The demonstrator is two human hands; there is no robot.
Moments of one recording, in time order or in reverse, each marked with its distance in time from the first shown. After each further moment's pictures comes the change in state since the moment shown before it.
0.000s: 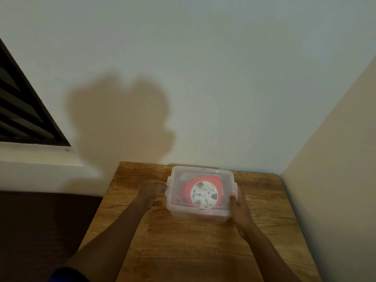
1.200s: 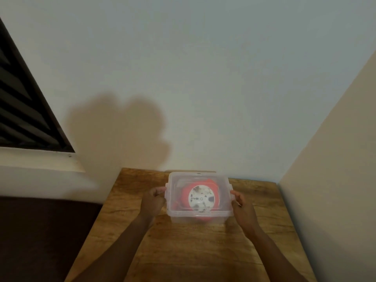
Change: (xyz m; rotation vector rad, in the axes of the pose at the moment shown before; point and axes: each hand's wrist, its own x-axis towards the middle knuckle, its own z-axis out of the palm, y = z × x) left_hand -0.016 -0.029 0.005 -0.025 0.057 0.387; right_hand 0.021 -0.001 -0.018 -0.301 0.112 -0.143
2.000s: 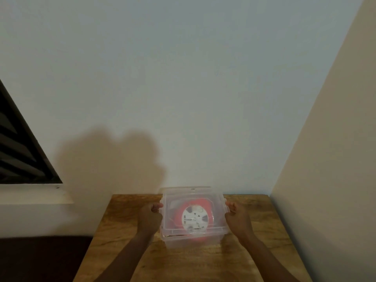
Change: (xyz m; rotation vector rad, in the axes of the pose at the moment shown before) left_hand 0.014 0.022 0.021 0.152 0.107 -0.017; right_hand 0.013 -0.023 -0.008 0.000 0.057 0.039
